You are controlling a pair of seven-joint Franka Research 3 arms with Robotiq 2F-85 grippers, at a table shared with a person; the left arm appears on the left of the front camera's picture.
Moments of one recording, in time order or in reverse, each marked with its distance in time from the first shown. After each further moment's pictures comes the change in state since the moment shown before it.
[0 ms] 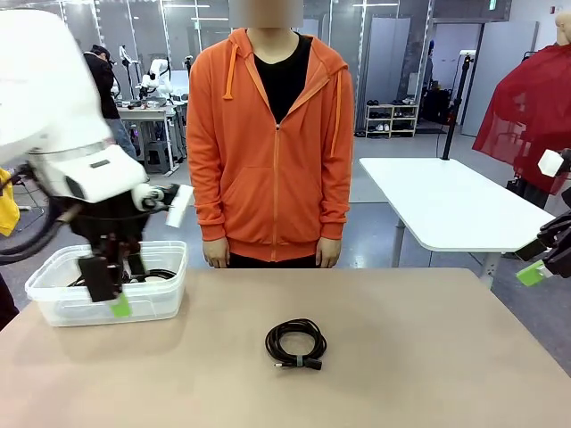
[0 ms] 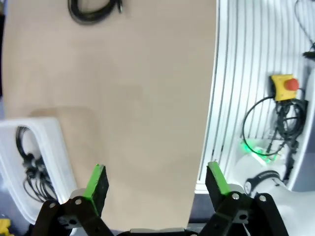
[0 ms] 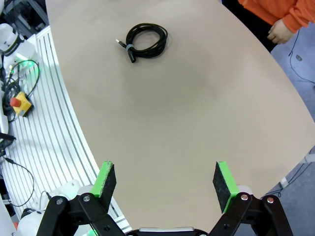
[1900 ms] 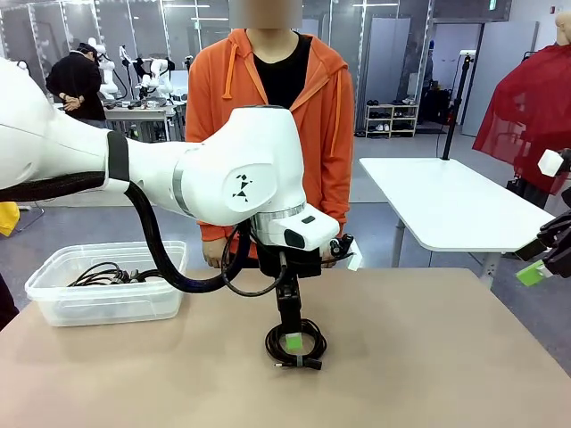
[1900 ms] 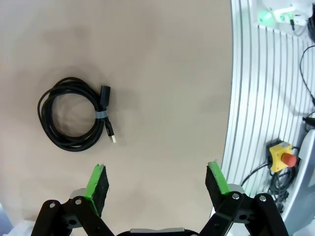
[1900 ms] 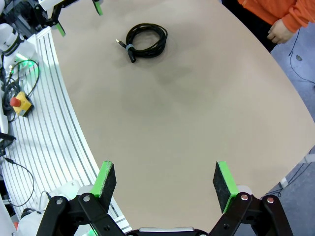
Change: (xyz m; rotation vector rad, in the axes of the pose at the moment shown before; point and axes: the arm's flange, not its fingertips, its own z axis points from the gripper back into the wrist) left arm 0.214 0.038 -0.123 -0.122 -0.020 -0.027; right arm 0.000 0.000 0.000 0.000 0.000 0.001
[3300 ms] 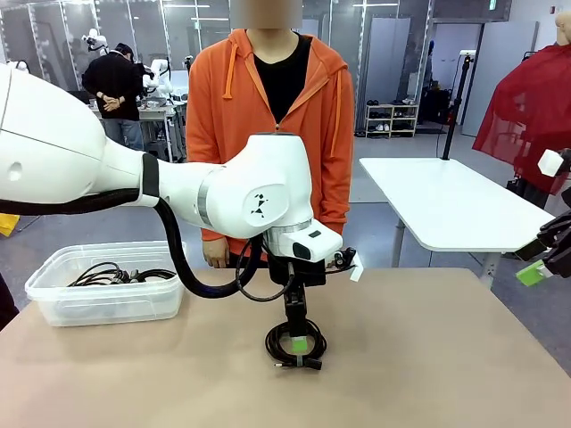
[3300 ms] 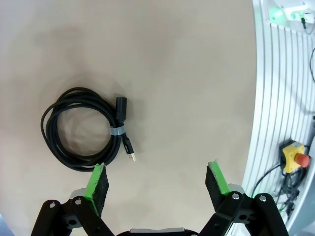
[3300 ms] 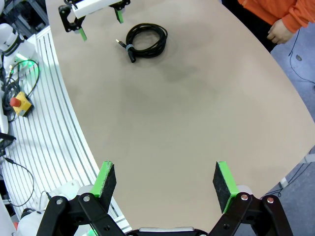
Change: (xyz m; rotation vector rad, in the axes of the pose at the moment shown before) left arm 0.011 0.042 -0.041 -0.026 0.014 -0.038; right arm 0.000 0.000 0.000 0.000 0.000 0.000
